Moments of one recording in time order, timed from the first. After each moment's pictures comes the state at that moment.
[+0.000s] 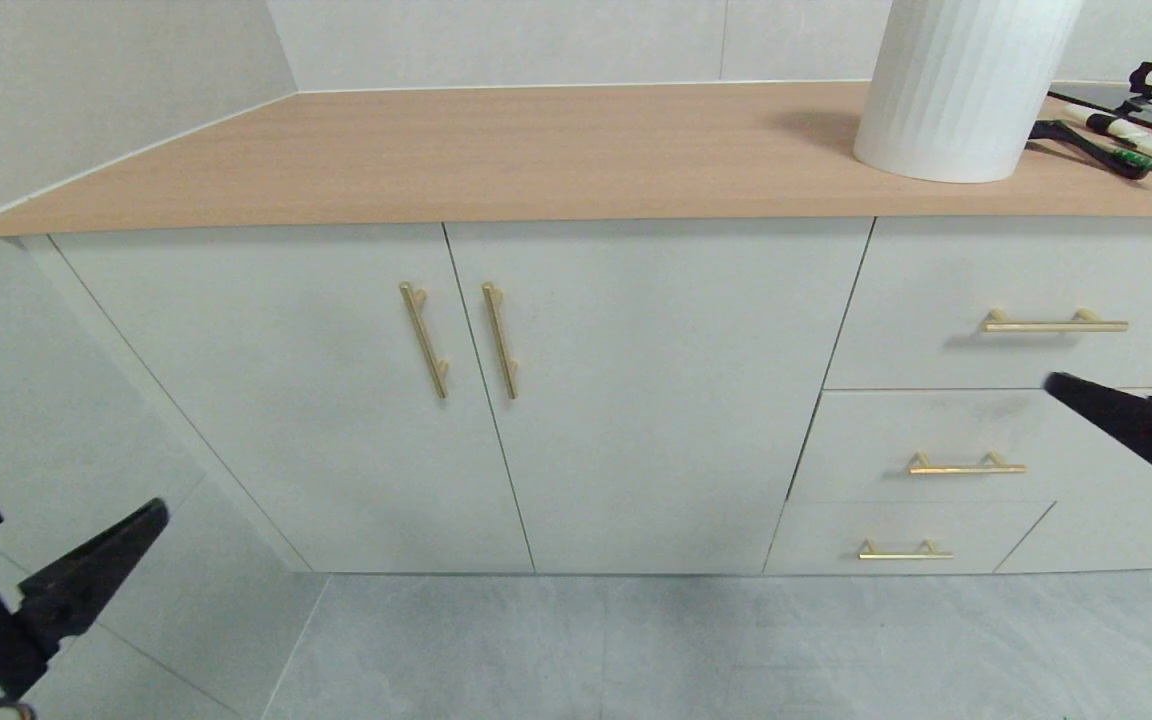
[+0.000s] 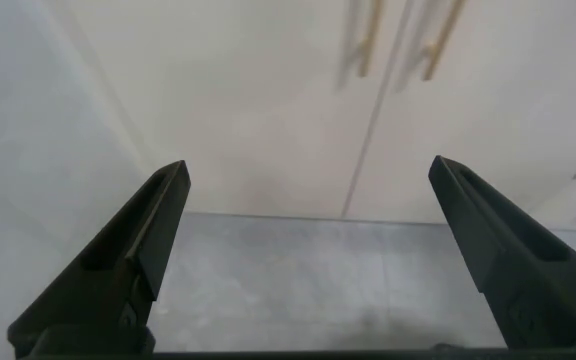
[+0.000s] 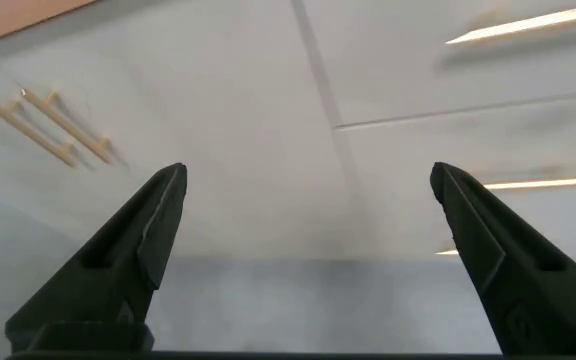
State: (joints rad) left arm -0.38 0.80 -0.41 -0.24 0.41 -0.10; right arm 0.41 1.00 -0.46 -0.53 -0.22 0.29
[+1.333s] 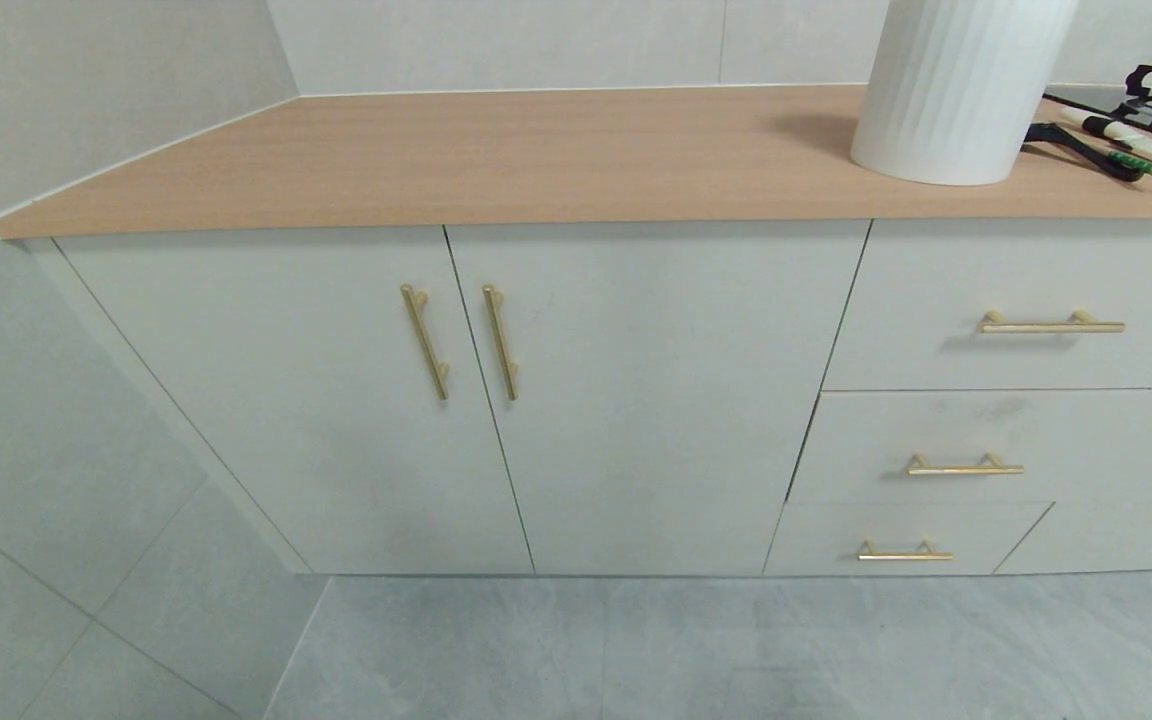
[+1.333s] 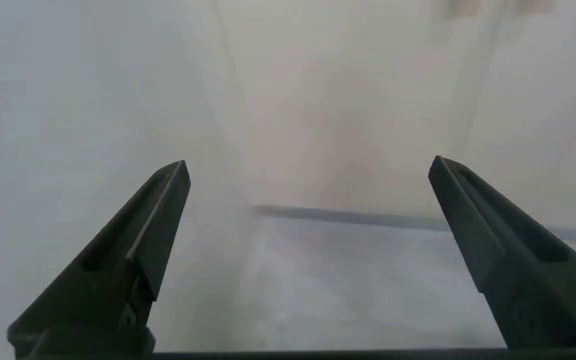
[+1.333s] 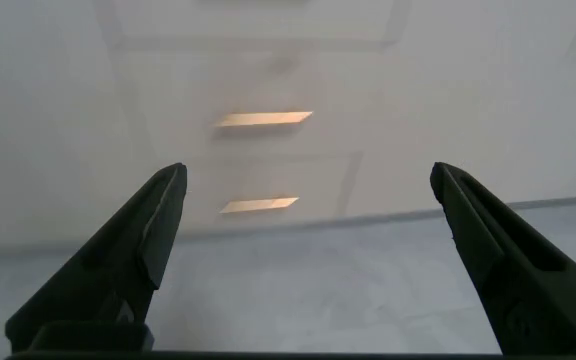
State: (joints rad) left arm 0.01 0.00 -0.01 -0.05 0.16 0.10; right arm -0.01 0.01 -0.02 -0.06 -0.19 -0.08
